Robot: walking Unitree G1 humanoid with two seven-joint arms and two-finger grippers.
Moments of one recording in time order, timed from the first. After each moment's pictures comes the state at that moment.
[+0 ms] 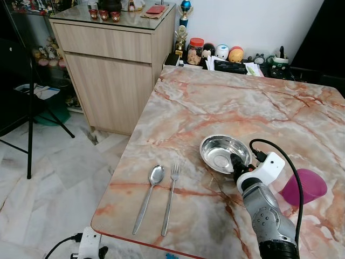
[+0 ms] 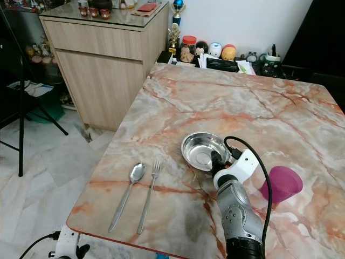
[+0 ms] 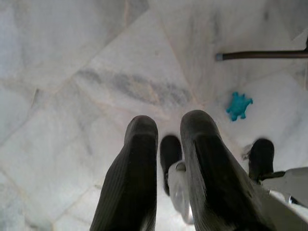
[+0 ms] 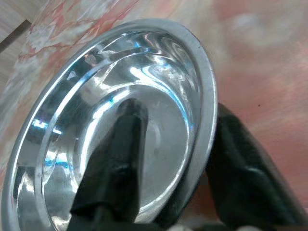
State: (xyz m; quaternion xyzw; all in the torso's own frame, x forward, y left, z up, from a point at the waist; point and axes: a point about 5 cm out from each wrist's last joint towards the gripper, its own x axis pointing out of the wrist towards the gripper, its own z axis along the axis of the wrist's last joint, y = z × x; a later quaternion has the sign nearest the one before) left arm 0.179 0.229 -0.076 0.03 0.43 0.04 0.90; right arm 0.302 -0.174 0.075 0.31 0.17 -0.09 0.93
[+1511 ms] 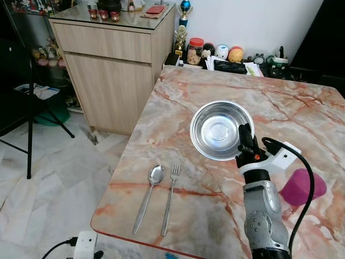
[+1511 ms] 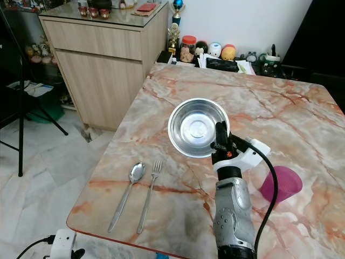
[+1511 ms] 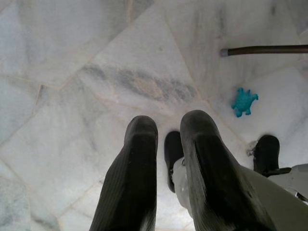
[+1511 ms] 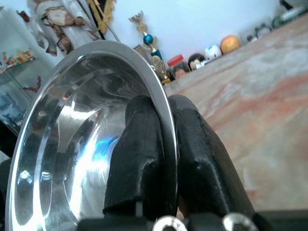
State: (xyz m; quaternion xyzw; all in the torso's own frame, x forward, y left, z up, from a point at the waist) left arm 0.176 0.234 -0.076 0.04 0.43 0.04 0.90; right arm 0.294 -0.163 0.130 0.27 -0.11 0.03 0.95
